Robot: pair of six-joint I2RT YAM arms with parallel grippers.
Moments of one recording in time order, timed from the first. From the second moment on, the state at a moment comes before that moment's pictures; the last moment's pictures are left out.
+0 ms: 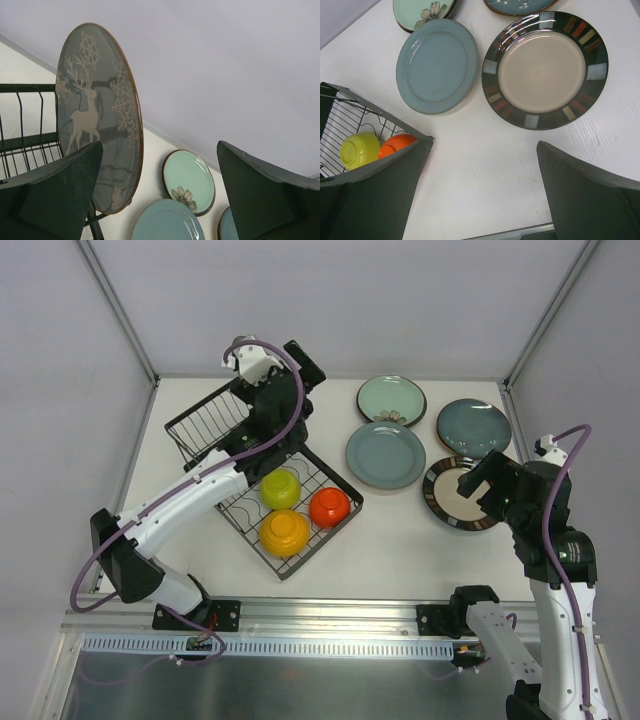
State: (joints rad) left arm -0.83 1.49 1.50 -0.03 -1.07 -0.56; right arm 0.09 0.67 1.11 -1.01 0.14 0.54
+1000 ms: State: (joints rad) left arm -0.78 0.81 1.13 -0.38 -0.52 -0.19; right arm 0.08 0.72 1.08 -1.00 0.11 0.54
